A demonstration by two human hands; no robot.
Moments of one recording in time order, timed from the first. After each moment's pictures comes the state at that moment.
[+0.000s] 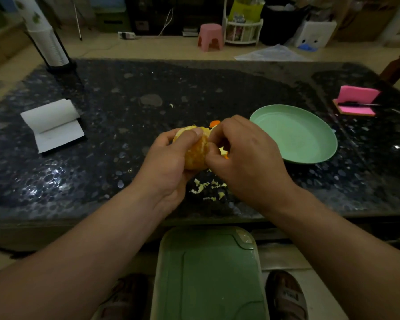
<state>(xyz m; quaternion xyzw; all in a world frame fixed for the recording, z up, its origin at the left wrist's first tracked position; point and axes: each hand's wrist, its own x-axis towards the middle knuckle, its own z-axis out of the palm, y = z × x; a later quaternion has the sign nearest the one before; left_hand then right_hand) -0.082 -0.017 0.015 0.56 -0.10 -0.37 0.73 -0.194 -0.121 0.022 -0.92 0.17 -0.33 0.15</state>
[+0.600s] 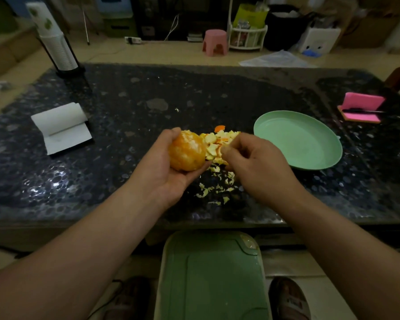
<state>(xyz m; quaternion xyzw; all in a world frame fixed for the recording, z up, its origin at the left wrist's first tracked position) -0.063 -0.012 0.020 0.44 0.08 -0.44 0.78 -0.202 -0.136 0.016 -0.86 0.29 -0.20 0.37</state>
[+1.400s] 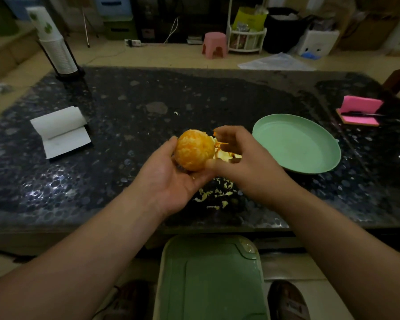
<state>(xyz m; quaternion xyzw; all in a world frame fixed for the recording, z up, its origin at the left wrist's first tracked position) -0.069 -0.011 0.023 0.40 0.07 -0.53 0.75 -0.191 -0.142 0.018 -0.82 0.23 -0.16 0.49</state>
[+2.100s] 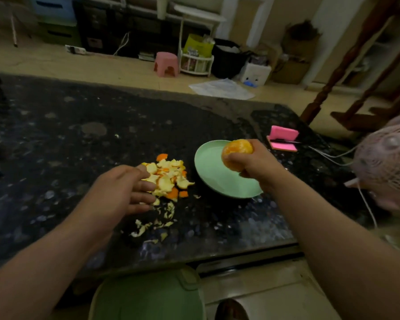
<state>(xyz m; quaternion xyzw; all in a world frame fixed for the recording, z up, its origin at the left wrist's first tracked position) -0.062 -0.040 0.014 0.68 -0.16 -0.37 0.61 -0.231 -0.308 0.022 -0.69 0.48 -0.22 0.50</state>
